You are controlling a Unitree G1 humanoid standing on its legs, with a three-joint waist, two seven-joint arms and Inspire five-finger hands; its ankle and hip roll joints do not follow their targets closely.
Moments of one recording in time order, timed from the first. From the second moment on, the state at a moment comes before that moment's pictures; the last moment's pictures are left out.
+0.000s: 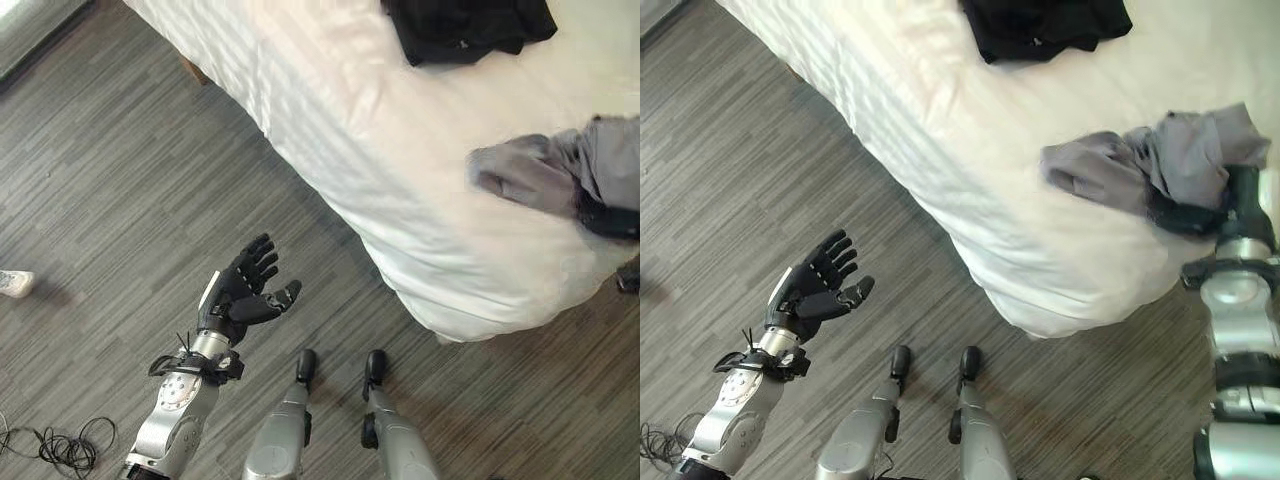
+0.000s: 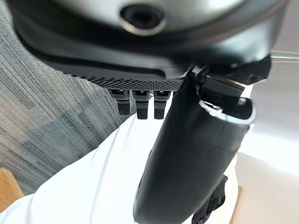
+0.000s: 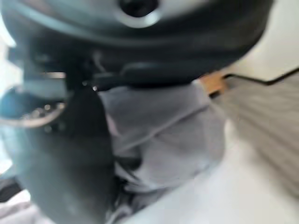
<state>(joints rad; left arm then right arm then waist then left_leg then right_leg) 0.05 0.47 -0.21 -0.04 -0.68 -0.15 0.01 -0.36 -0.98 -0.13 0.70 0.17 -0.12 -0.23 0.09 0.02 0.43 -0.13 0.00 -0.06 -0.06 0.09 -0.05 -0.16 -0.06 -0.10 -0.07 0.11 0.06</state>
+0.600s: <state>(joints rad) 0.02 0.41 -0.19 -0.04 -0.66 -0.14 -0.04 0.11 -0.76 -0.50 0.34 0.38 -0.12 -0.20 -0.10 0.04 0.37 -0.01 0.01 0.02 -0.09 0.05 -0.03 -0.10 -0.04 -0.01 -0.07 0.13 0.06</state>
